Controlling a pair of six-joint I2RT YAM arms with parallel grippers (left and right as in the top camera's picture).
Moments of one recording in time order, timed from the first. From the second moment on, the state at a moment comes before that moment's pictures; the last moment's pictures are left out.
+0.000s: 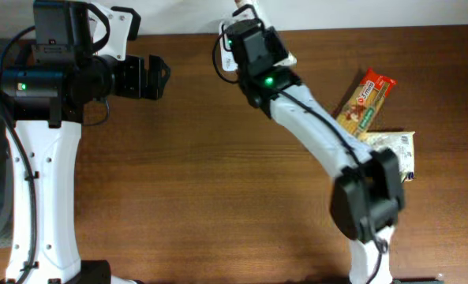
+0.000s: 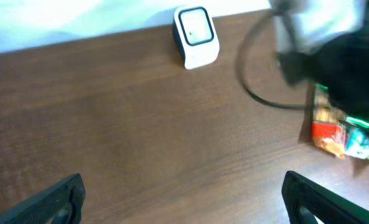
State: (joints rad) left arm -0.06 1.64 2.05 -1.24 0.29 0.09; right arm 0.51 2.10 1.83 -0.25 0.71 -0.40
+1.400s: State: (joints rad) left arm -0.06 1.64 2.05 -1.24 0.29 0.09; right arm 0.46 2.09 1.83 -0.32 0.58 -0.76
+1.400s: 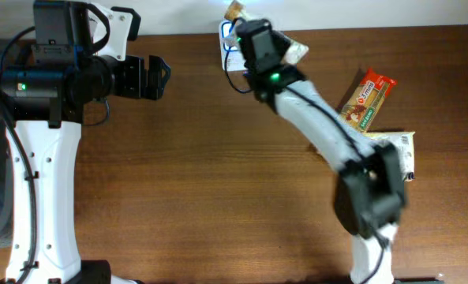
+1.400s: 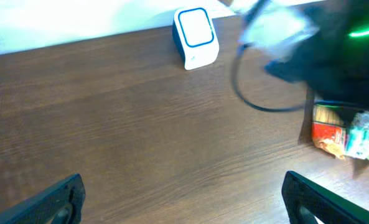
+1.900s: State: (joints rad) left arm -0.06 1.64 2.05 -1.24 0.29 0.09; right arm 0.05 1.71 1.70 -1.29 0.21 0.42
